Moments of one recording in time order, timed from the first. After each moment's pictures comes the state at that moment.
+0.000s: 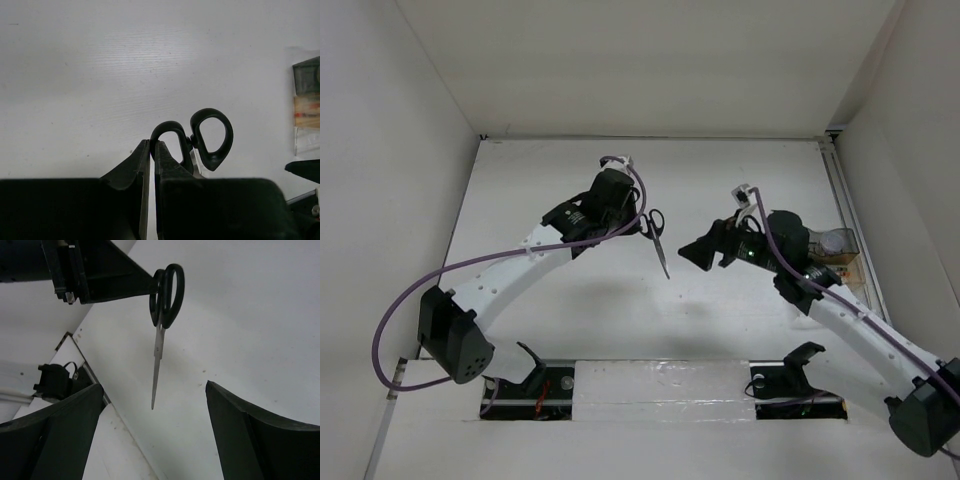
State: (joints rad) left arm -0.72 1.39 1.26 -0.57 -0.19 -0.62; right arm 0.51 0.92 0.70 0.02 -0.44 0.52
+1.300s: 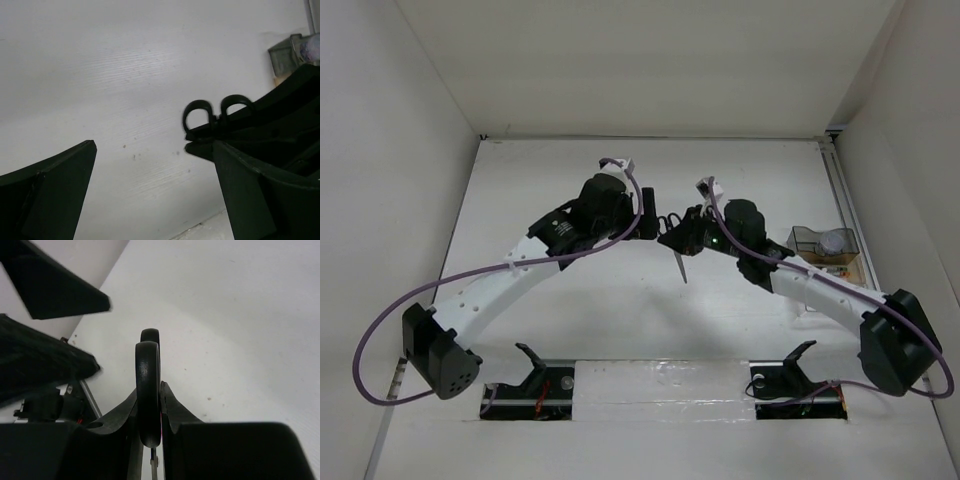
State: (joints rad) left arm -0.75 1.30 1.23 -0.55 -0.11 -0.54; right arm 0.63 1.31 0.77 0.30 -0.39 0.56
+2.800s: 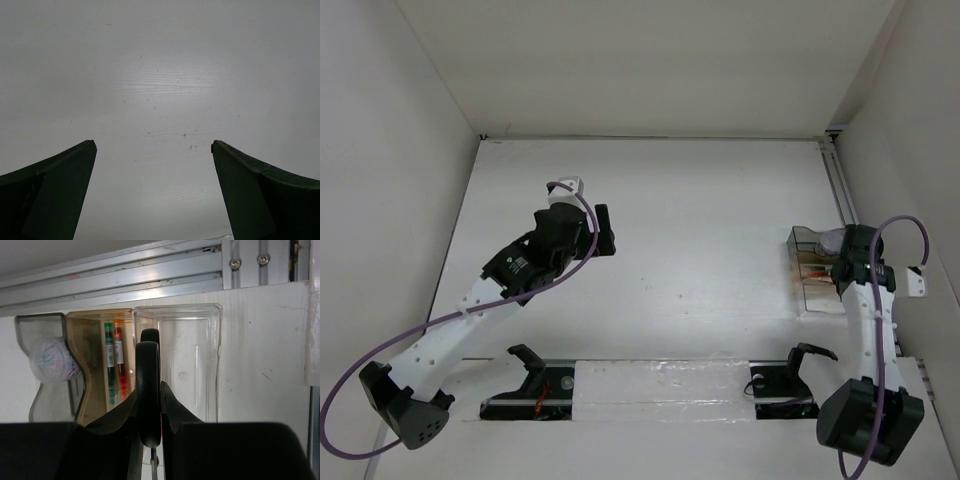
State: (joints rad) left arm -0.69 0.97 1.02 -0.67 -0.36 -0.54; right arm -0.31 0.90 0.74 -0.87 0.63 1.26
